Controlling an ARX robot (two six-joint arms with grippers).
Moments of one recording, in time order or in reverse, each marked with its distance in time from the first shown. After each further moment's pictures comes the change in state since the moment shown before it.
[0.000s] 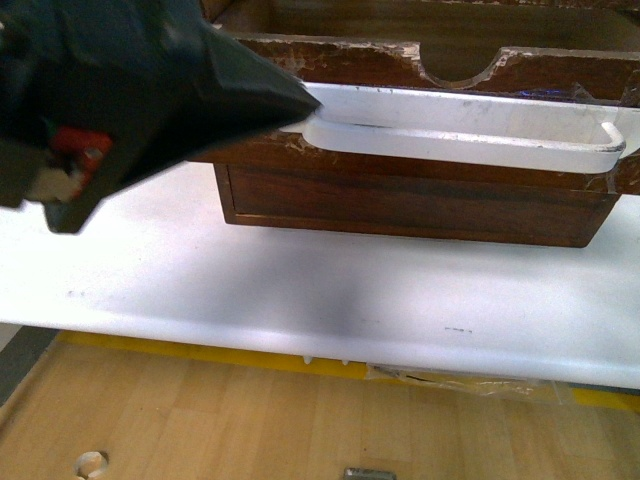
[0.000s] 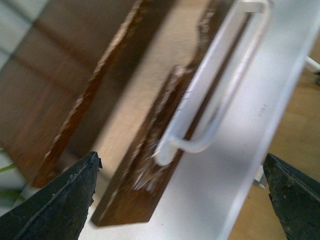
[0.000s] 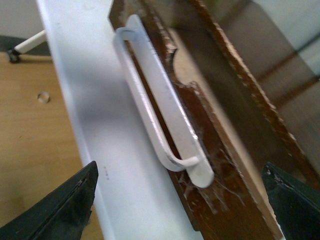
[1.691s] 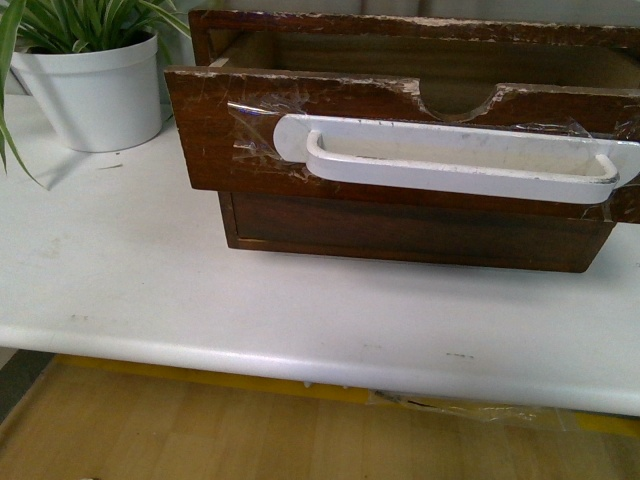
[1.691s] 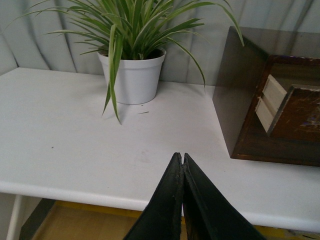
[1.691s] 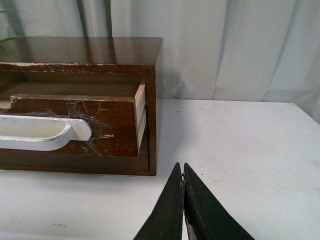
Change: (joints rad) left arm 0.405 -1.156 -0.747 0.019 -0.319 -0.791; right arm 0.005 -0.908 -0.533 0.116 0.736 0.934
